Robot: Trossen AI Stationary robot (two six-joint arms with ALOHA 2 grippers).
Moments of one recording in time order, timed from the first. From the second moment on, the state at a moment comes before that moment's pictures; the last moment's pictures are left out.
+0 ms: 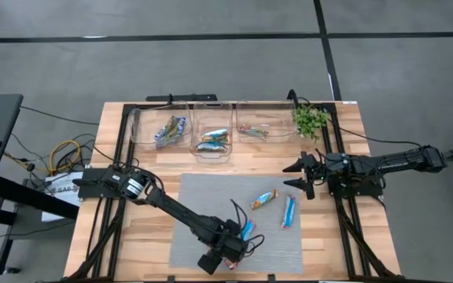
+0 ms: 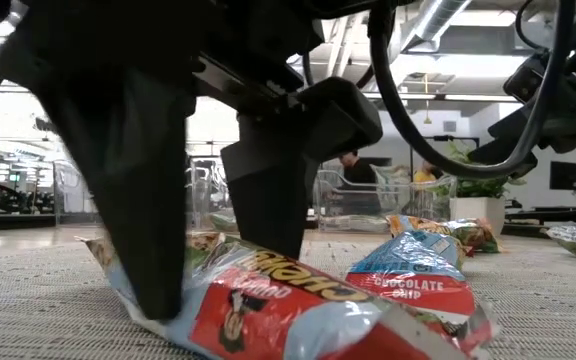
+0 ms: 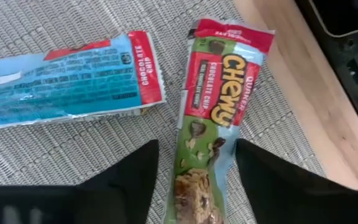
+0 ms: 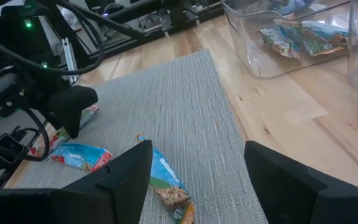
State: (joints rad) left arm -0.50 2.31 1.84 -0.80 0.15 0.09; right arm 0.07 0.35 0.01 0.03 0.00 0.31
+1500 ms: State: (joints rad) left arm 0.08 2.19 2.22 -0.75 0.21 -0.25; right arm 0.07 0.35 0.01 0.03 0.00 0.31
